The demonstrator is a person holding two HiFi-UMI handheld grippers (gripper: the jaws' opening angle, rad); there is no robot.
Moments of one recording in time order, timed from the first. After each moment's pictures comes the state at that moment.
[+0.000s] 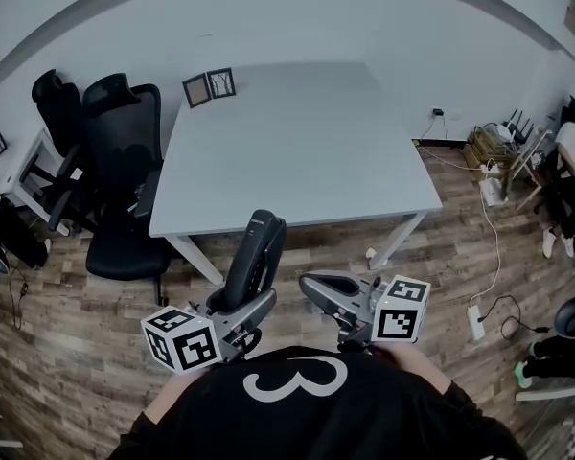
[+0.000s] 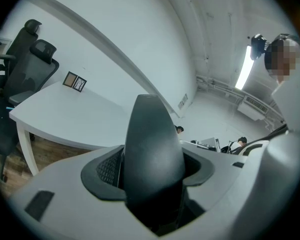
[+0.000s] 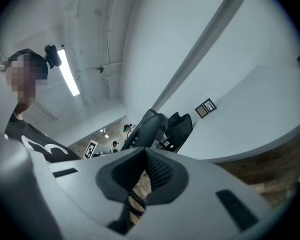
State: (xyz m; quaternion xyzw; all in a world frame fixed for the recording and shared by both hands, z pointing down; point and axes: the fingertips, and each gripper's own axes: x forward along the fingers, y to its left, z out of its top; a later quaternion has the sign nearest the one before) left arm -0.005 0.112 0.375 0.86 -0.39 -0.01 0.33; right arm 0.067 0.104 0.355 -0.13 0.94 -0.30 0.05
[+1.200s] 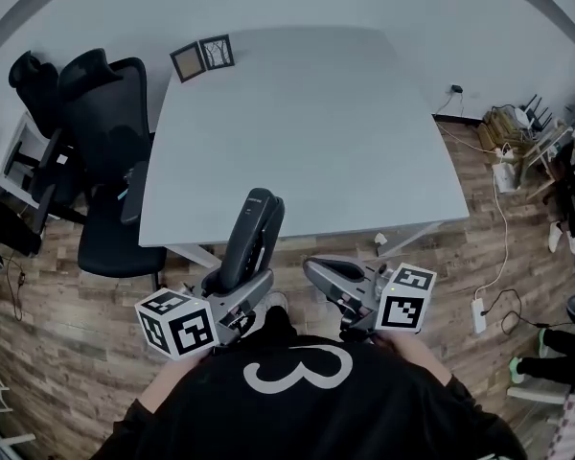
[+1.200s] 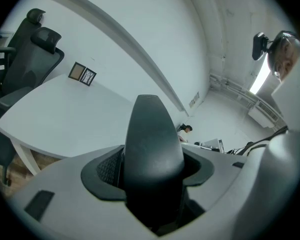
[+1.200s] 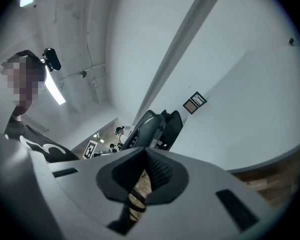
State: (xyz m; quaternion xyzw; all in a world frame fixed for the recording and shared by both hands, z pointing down) left arm -0.046 -0.013 0.414 0.83 -0.41 0.01 0.37; right arm 0.036 -0.020 0.395 -0.15 0.92 -0.36 0.04
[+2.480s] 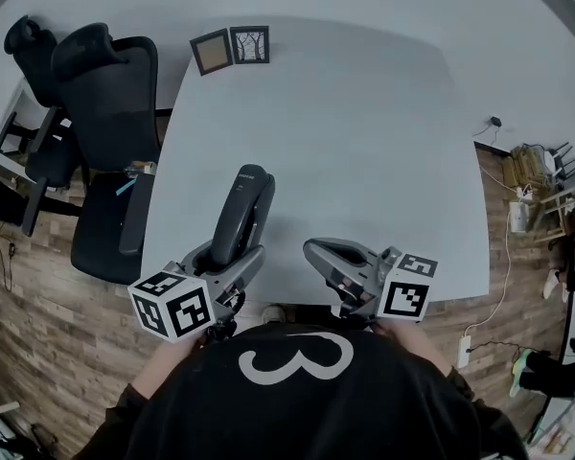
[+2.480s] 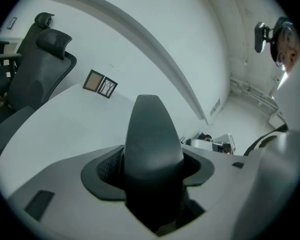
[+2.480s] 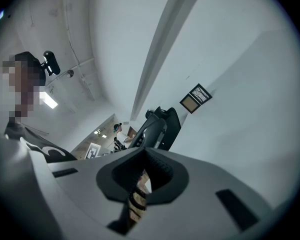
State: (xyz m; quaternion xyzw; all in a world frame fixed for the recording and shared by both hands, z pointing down) left arm -0.152 -0.205 0.437 0.78 -0.48 0.01 0.39; right arm -0.057 -0.218 0.401 -0.11 0.91 -0.40 0.00
